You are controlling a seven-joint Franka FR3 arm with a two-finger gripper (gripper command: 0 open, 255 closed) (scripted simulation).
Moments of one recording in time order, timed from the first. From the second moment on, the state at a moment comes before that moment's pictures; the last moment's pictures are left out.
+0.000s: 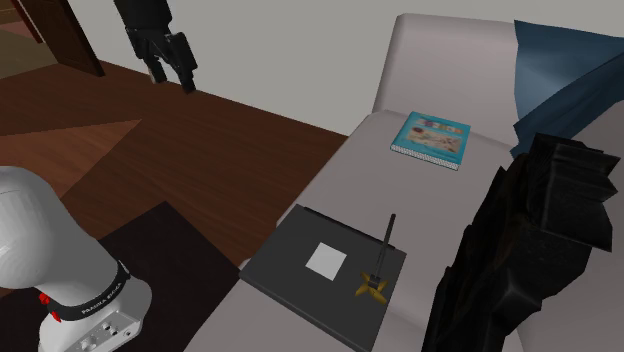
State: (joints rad) arm -0.01 -0.80 0.03 -2.33 0.01 1.58 -0.09
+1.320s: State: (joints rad) arm -0.10 -0.34 -0.25 -2.30 -0.14 1.90 -0.45
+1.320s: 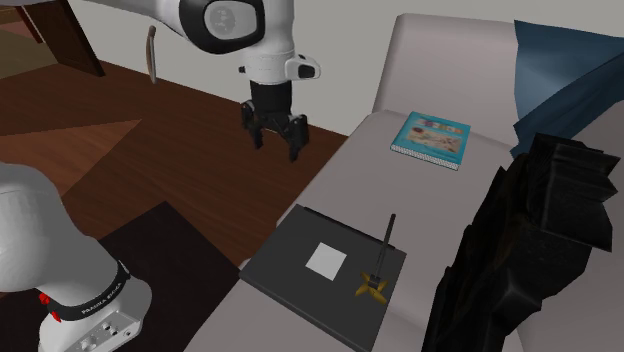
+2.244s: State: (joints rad) arm -0.17 0.19 -0.38 -2.01 -0.06 2.06 -0.74
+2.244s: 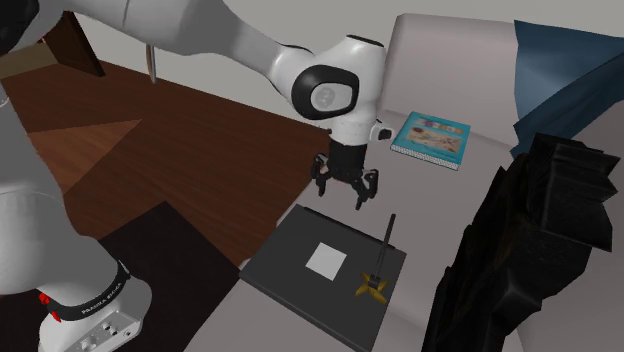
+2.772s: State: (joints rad) arm -0.27 0.51 -0.37 -1.73 0.01 2.06 -0.88
